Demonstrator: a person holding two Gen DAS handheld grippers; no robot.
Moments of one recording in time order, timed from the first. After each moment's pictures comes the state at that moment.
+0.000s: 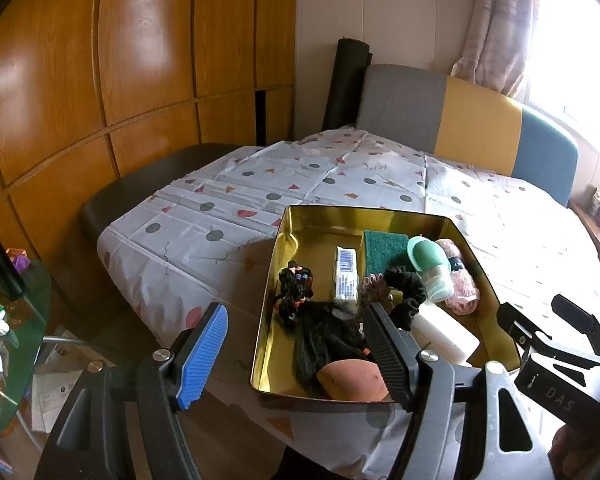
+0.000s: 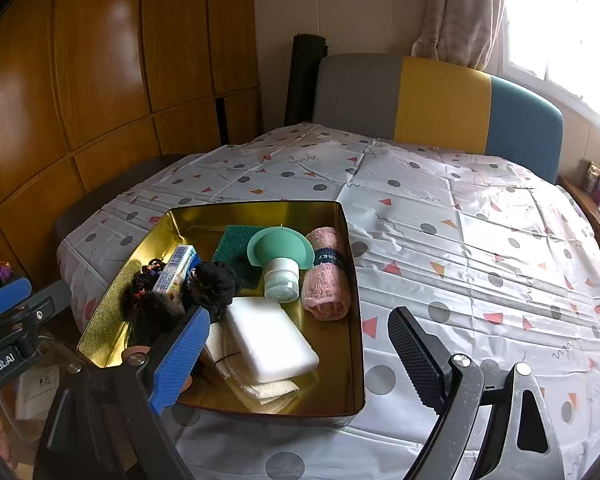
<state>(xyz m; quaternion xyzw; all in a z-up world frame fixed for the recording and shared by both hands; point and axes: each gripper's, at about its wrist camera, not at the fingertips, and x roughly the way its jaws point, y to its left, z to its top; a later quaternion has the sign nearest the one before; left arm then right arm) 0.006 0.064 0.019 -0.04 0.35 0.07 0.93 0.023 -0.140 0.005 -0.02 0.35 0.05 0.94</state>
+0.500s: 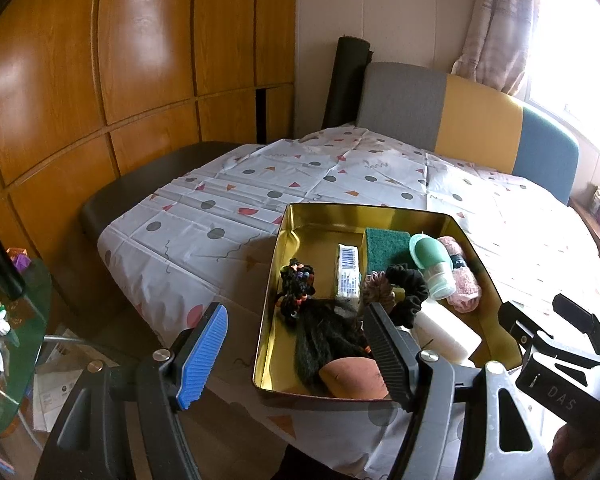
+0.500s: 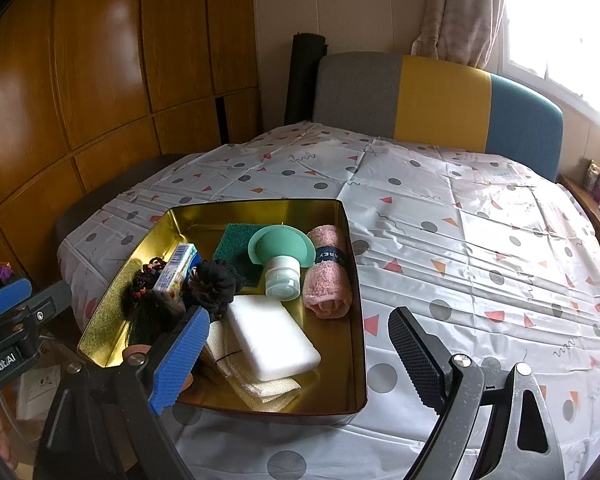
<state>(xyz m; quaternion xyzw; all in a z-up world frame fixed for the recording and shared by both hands) 0.006 0.064 0.017 -0.04 0.35 0.07 0.93 0.022 -0.140 0.004 -0.02 0.35 0.05 0.93</state>
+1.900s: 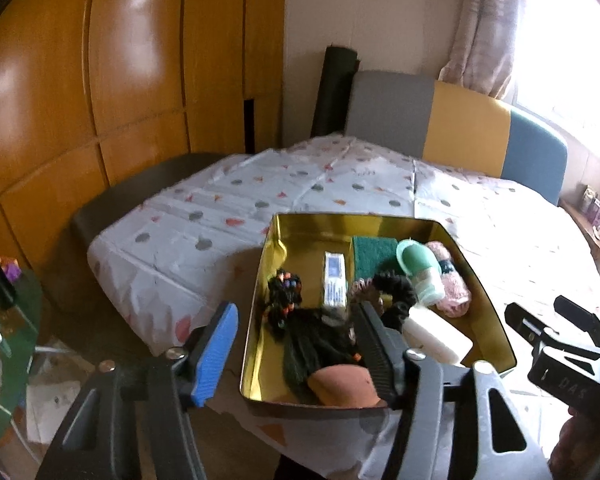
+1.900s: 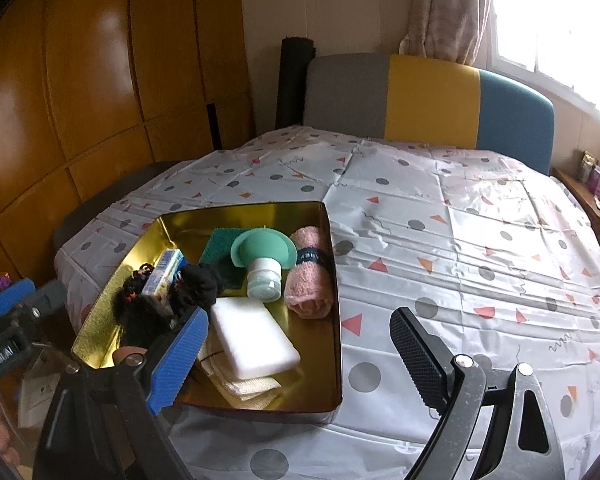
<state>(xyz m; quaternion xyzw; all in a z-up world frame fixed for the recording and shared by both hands) 0.005 0.061 0.018 -0.03 0.32 0.05 0.95 0.020 -0.159 0.004 0.00 0.35 0.04 0.94</state>
